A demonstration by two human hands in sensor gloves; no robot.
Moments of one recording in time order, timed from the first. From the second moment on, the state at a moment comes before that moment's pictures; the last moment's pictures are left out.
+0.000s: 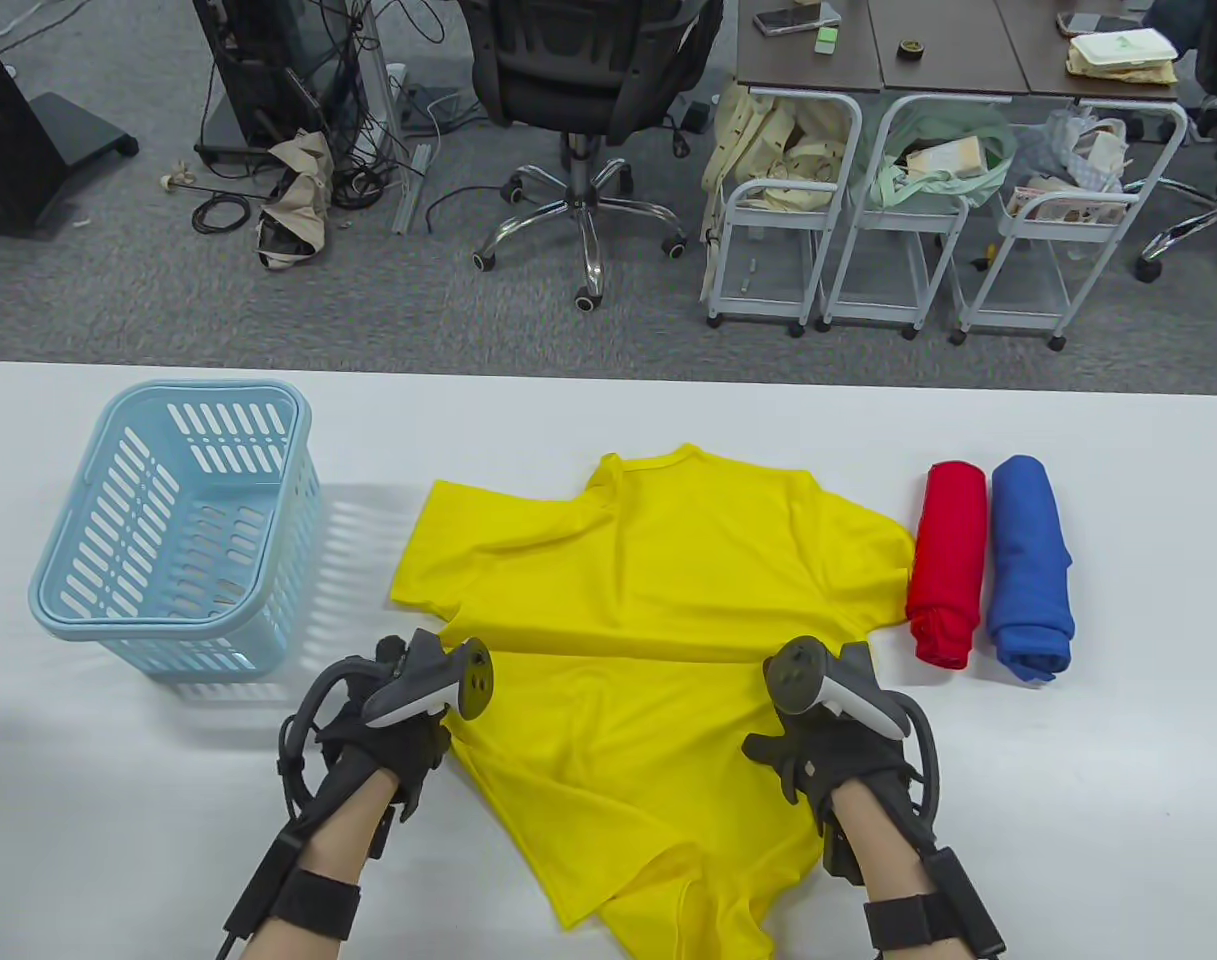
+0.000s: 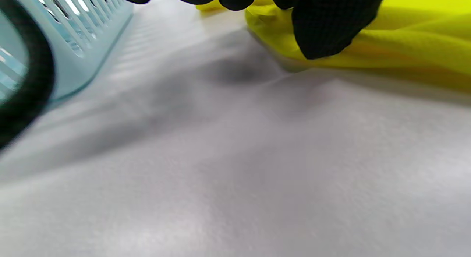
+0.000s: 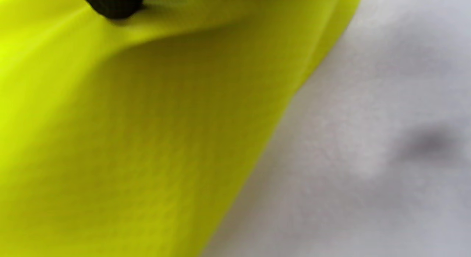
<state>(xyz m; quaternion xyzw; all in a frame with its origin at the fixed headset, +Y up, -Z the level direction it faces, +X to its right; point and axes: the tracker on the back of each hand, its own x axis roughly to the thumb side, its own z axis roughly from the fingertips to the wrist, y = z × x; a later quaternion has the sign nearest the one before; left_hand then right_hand) -0.196 -0.736 -0.308 -0.26 -0.04 -0.14 0.96 0.178 -0.779 -0.304 -0.01 0.32 0.94 0.08</state>
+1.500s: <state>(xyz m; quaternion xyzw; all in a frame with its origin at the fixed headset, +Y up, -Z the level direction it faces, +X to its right) -0.177 -0.766 -0.306 -0.36 -0.12 -0.08 0.92 0.180 -0.767 -0.300 0.03 0.30 0.95 0.05</state>
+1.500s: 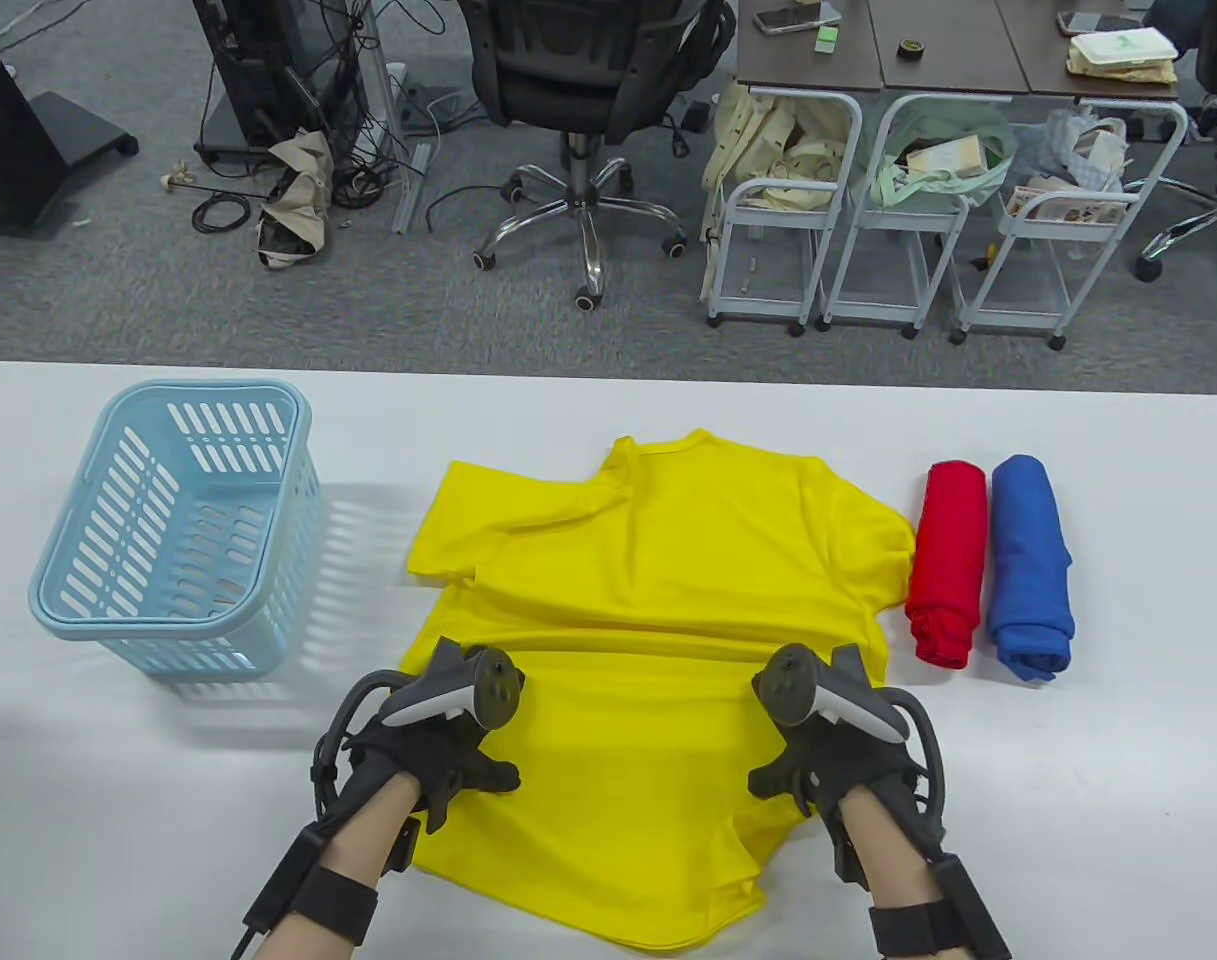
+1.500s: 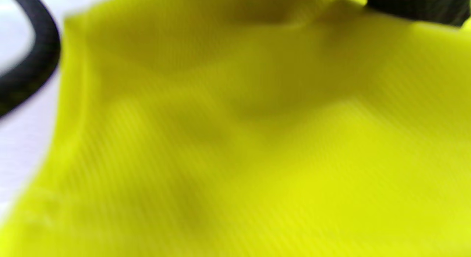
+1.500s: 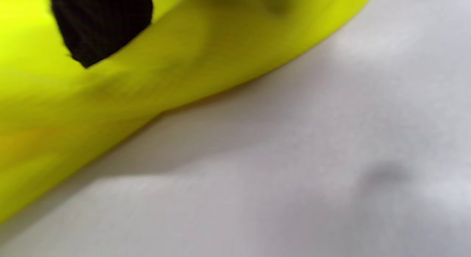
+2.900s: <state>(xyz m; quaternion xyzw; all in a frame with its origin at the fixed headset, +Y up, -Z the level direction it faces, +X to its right) -0.165 -0.746 -0.306 -0.22 -0.16 -0.01 0.96 0.176 -0.740 -0.283 0.09 0.26 0.96 0.03</state>
